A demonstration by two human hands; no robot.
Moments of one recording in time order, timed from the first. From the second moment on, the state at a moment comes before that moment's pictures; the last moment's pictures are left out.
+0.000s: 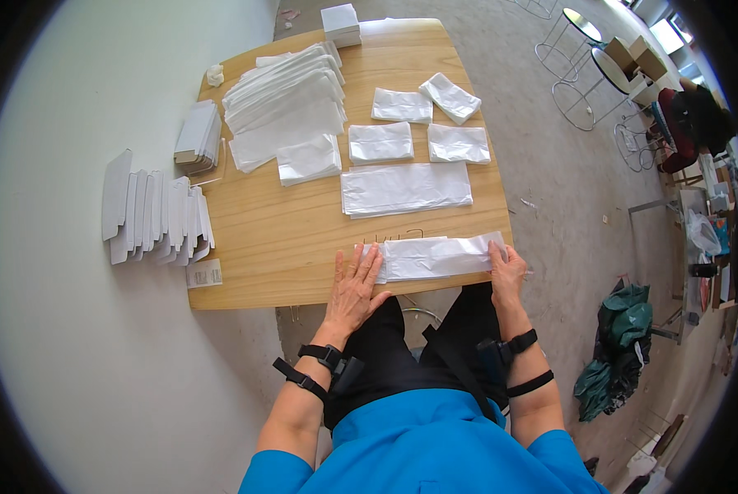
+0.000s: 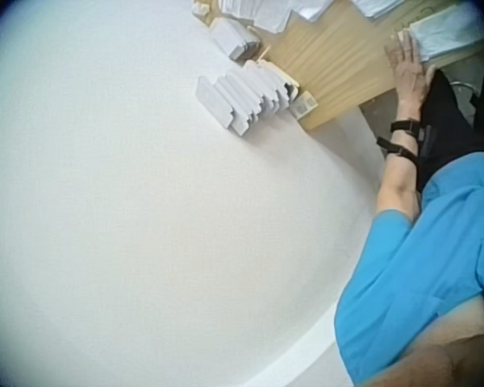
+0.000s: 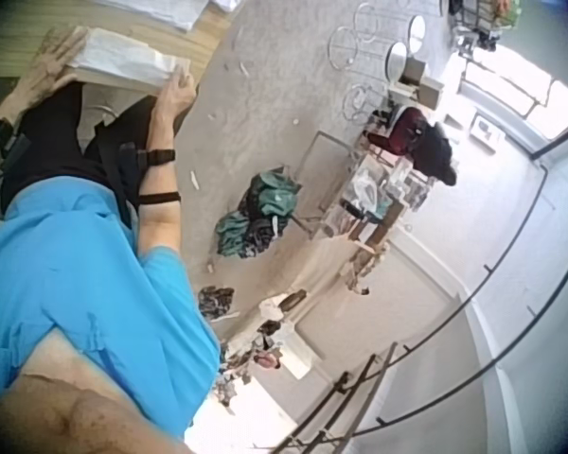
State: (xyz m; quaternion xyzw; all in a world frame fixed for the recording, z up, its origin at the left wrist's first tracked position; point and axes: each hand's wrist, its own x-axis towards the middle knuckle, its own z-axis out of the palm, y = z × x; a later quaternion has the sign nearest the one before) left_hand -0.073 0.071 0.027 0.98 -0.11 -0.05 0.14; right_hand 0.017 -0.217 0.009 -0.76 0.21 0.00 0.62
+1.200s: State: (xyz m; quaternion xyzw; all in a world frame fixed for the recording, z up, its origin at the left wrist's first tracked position) left_hand -0.091 0.072 0.028 0.98 -0.01 0.01 0.21; right_hand -0.007 -0.080 -0.005 -0.76 0.10 0.11 0.64
